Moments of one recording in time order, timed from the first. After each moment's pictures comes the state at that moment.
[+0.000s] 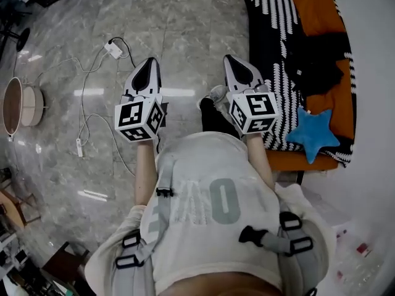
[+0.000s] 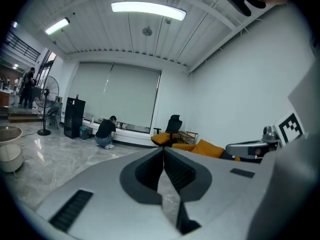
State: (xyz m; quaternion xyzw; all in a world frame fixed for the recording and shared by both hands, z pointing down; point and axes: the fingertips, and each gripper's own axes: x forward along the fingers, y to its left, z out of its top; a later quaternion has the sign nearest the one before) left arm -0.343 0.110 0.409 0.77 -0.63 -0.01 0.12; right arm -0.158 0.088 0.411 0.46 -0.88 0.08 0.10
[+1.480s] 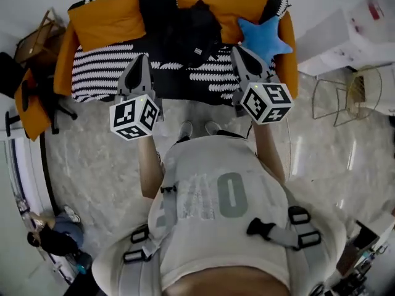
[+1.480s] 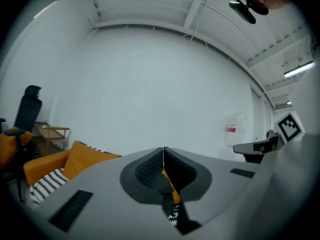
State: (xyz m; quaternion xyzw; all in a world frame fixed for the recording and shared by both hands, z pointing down) left arm 0.215 -0.267 0.328 0.99 0.07 0.04 0.08; right arm 0.249 -0.038 0.334 0.94 -0.29 0.11 -0.11
